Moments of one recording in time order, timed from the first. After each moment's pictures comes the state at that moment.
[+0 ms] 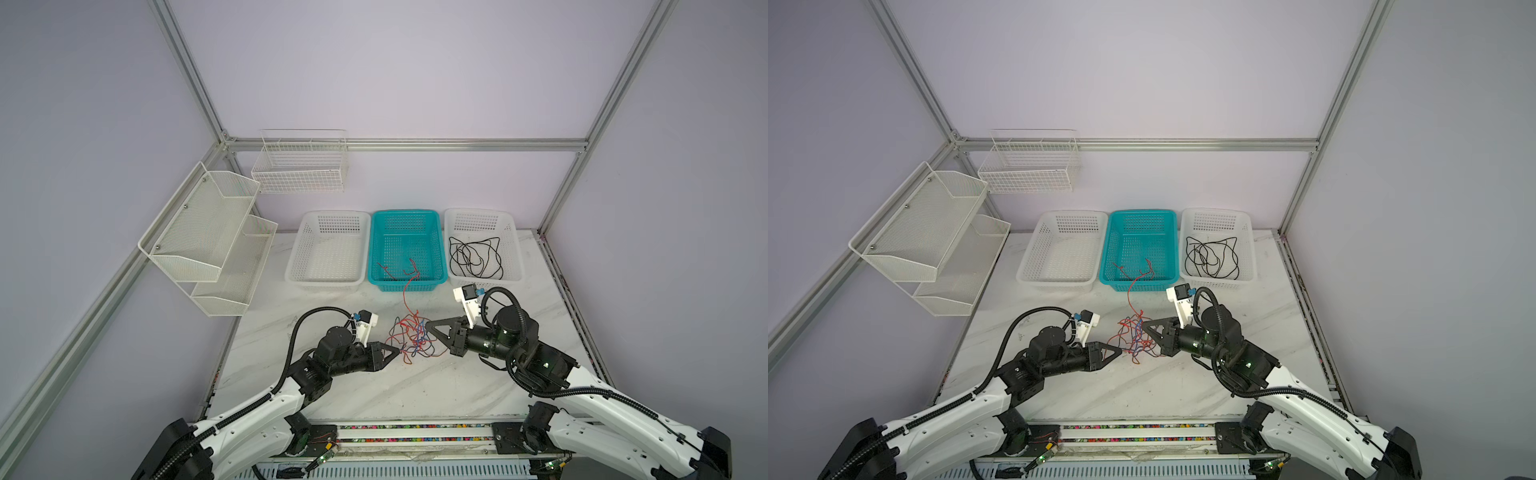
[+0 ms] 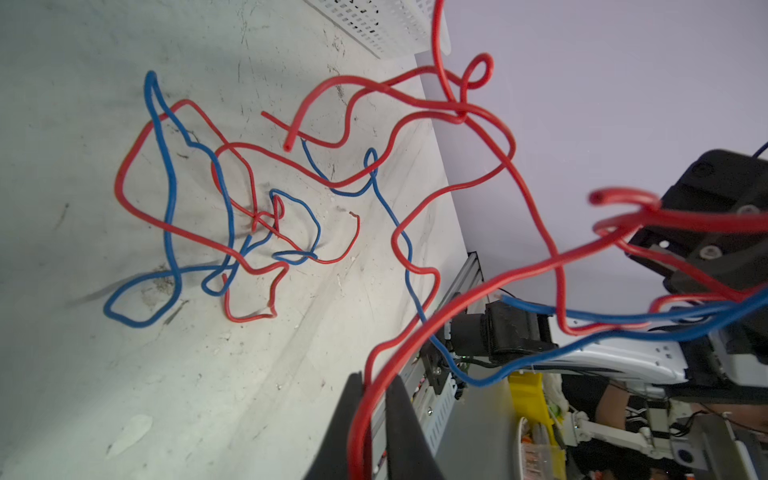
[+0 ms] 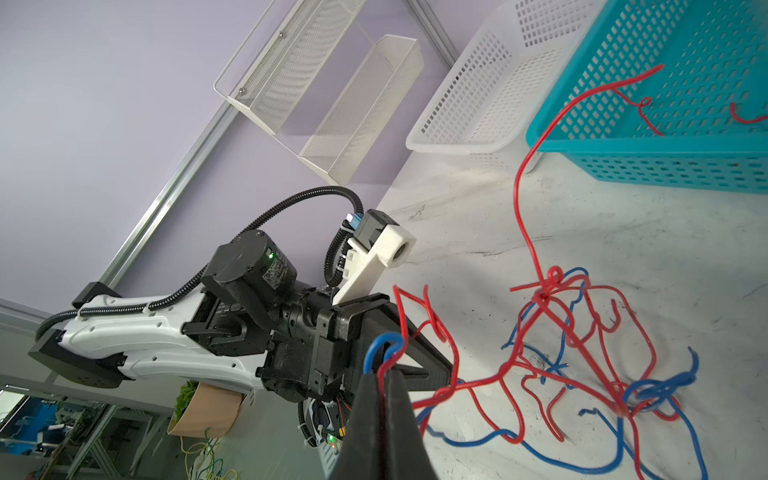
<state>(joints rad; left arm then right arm) -0.69 0.90 0.35 0.11 0.43 -0.88 0.81 0.83 0.65 -0.02 -0.33 0.73</state>
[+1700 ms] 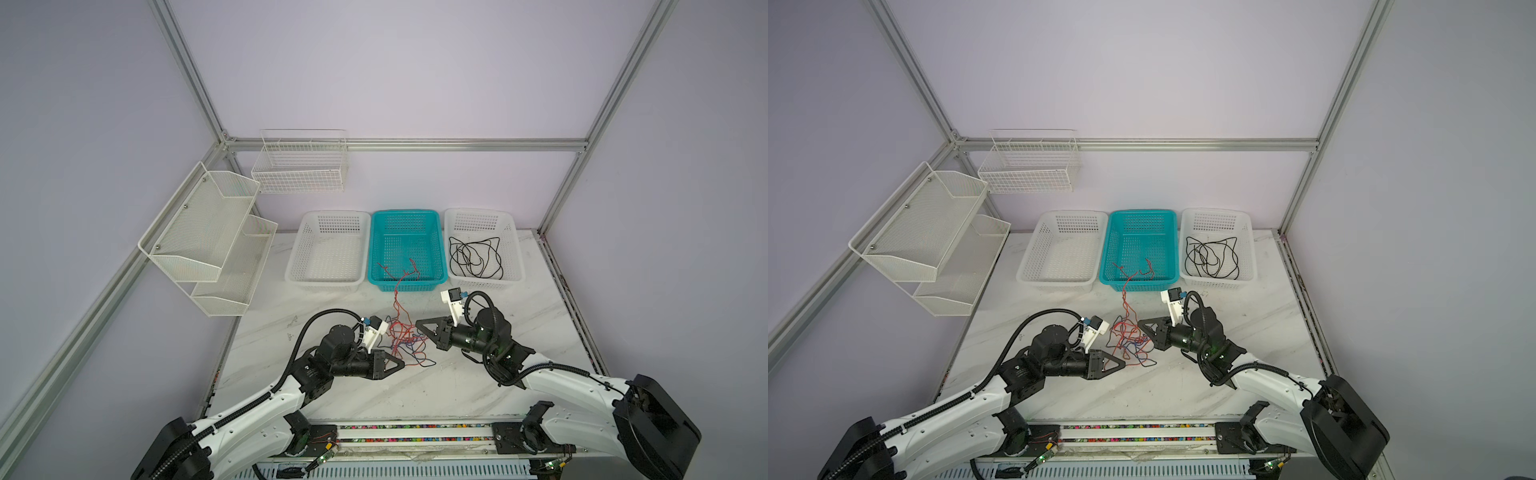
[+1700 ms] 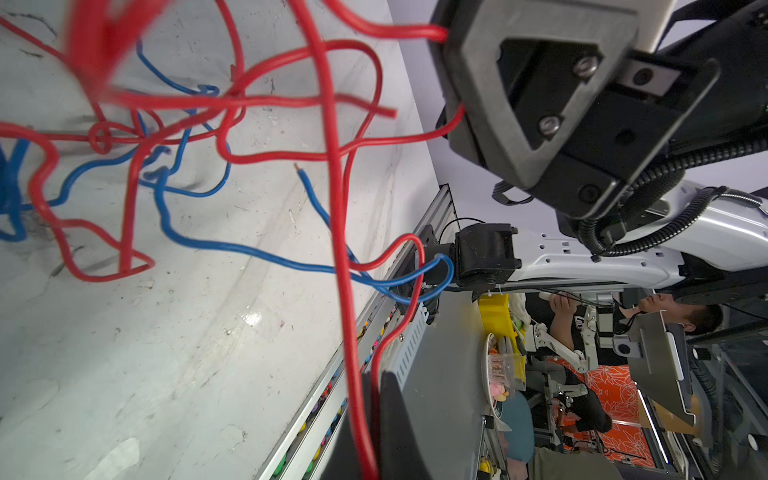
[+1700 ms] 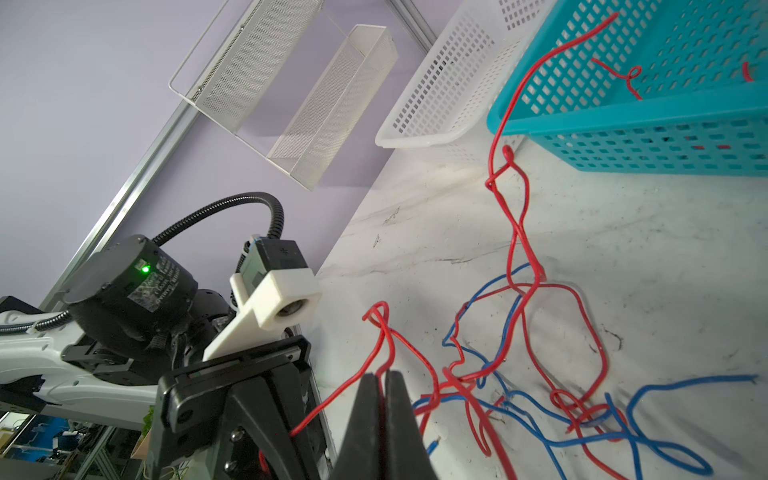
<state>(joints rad) -0.71 0.92 0.40 0.05 0.64 -0.84 0.71 1.17 0.43 0.56 -0.46 0.73</state>
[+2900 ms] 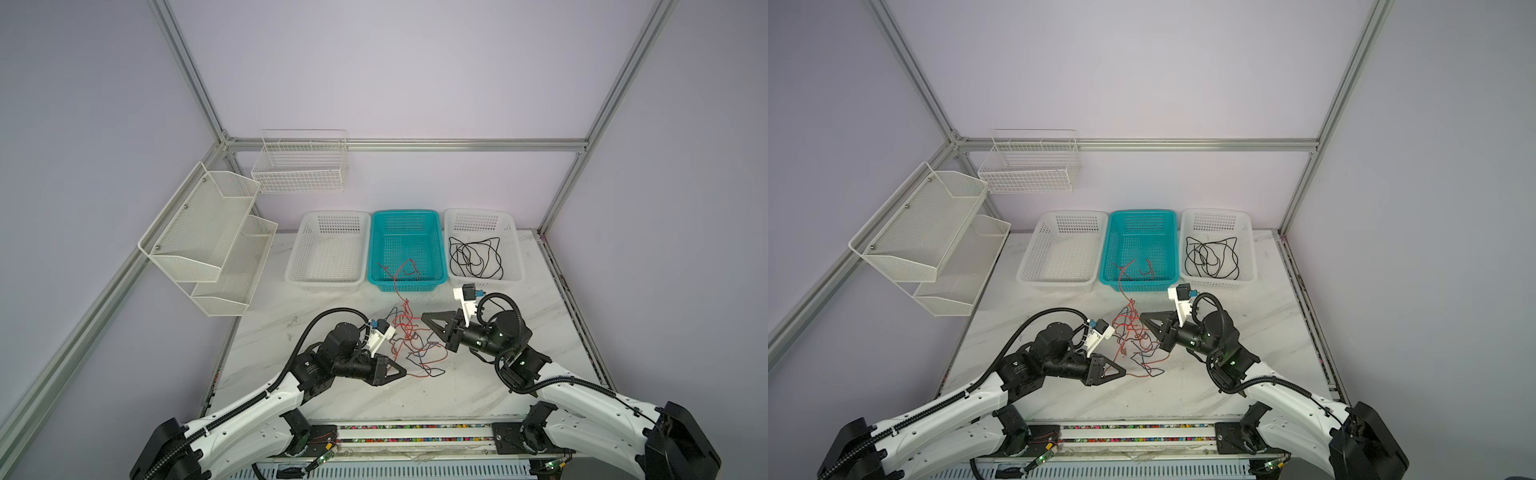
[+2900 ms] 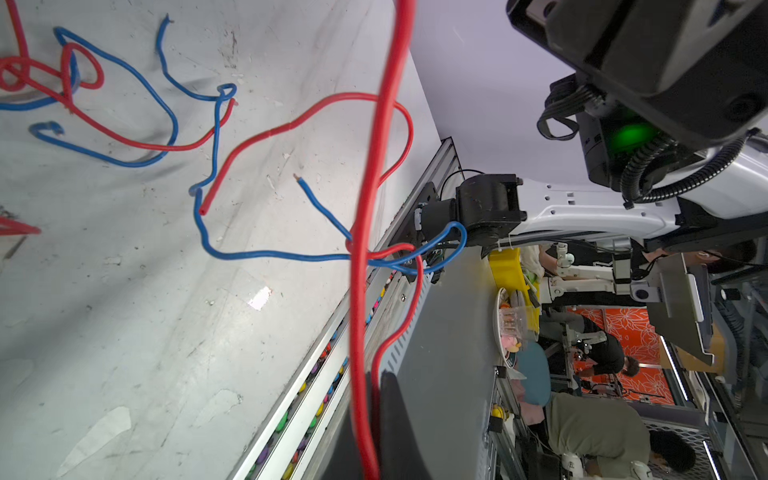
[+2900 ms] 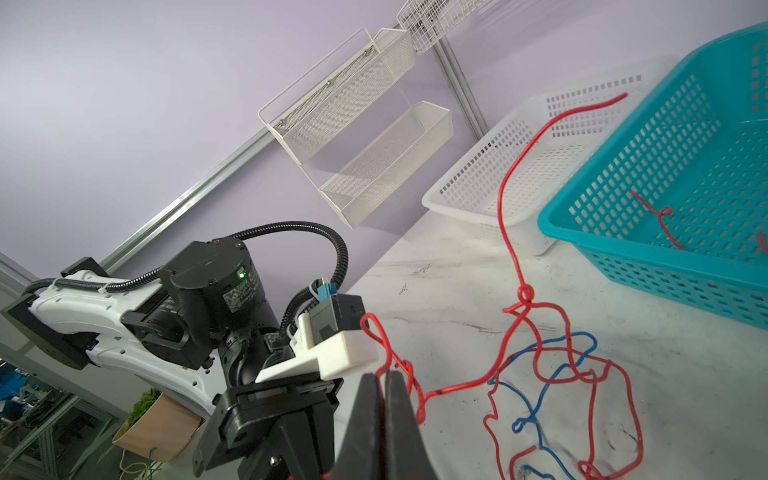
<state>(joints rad) -0.75 0.90 0.49 -0.18 0.68 -0.69 0.72 0.99 0.44 0.55 -0.44 0.60</state>
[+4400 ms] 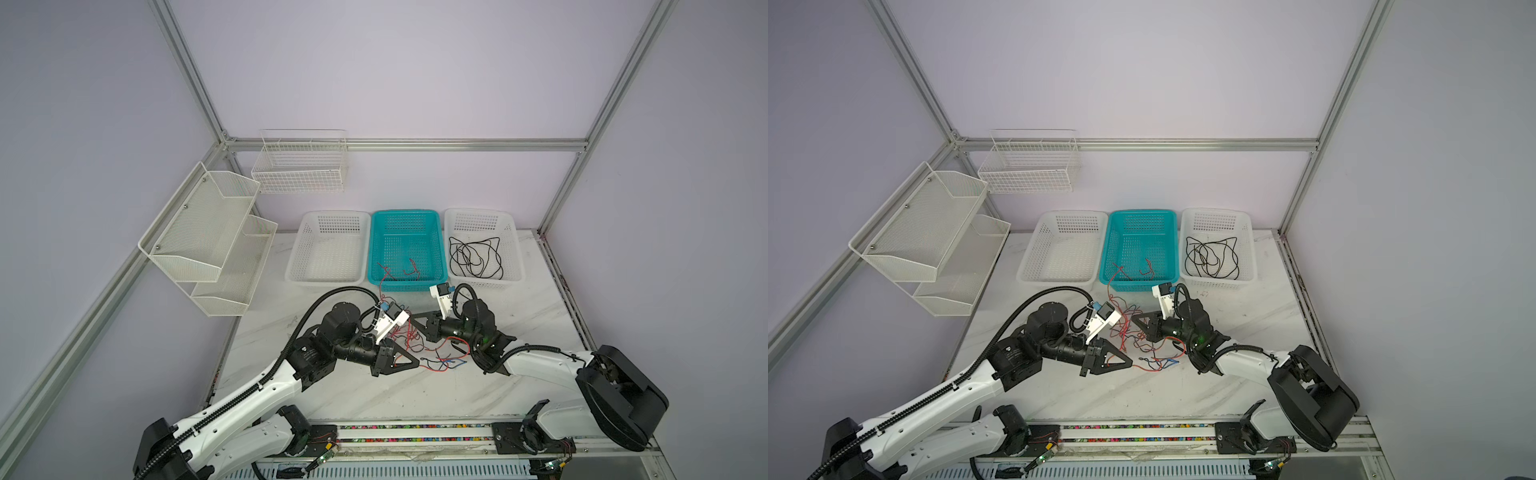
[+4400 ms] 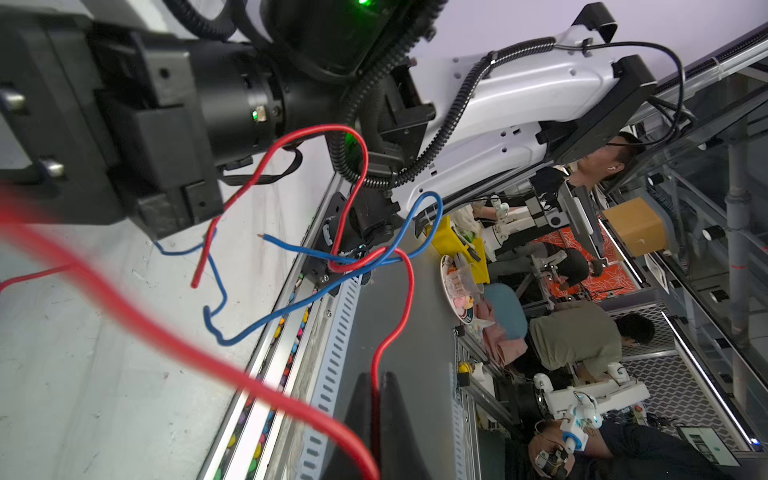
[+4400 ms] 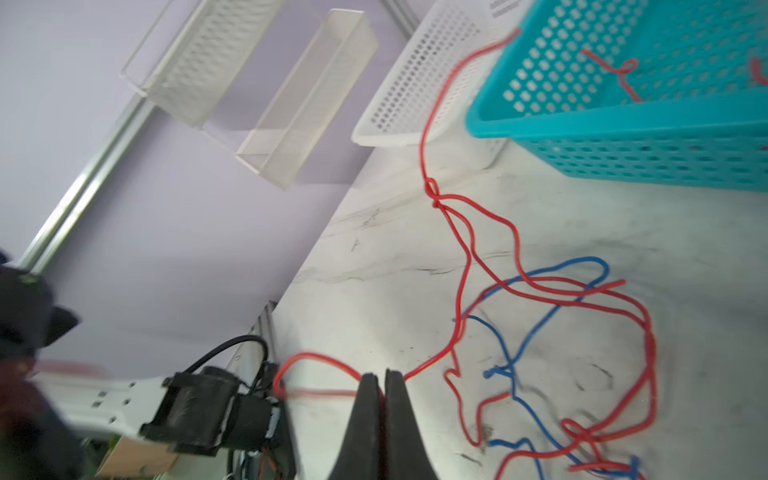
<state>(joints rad) -0.76 0.94 0.75 -0.21 0.86 -0.57 0.68 1.39 0.52 0.60 -0.41 0.69</state>
